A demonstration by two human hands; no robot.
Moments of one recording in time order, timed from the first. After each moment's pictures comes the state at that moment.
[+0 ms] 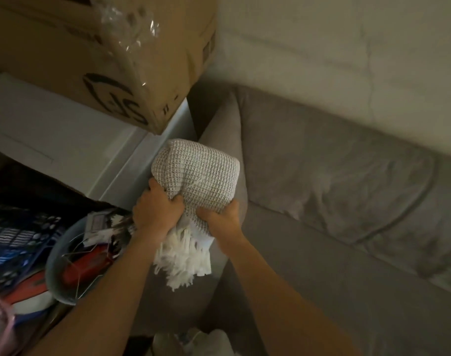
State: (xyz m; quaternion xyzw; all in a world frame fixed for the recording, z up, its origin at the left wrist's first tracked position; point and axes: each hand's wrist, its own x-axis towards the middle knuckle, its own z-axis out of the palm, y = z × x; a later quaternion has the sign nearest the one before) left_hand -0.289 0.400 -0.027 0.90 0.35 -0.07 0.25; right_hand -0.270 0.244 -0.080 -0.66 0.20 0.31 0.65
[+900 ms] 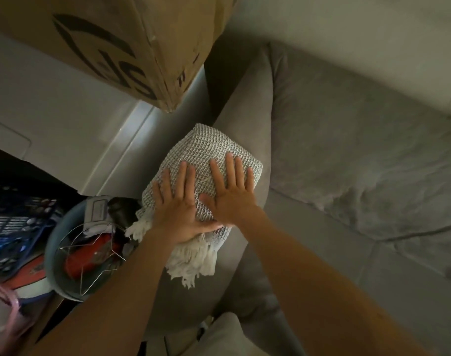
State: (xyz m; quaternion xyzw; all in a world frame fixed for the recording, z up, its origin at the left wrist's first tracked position) left_hand -0.275 0.451 -0.139 0.96 0.10 -0.22 0.15; right_hand -0.192 0.302 -0.161 -0.92 -0.26 0.29 0.08
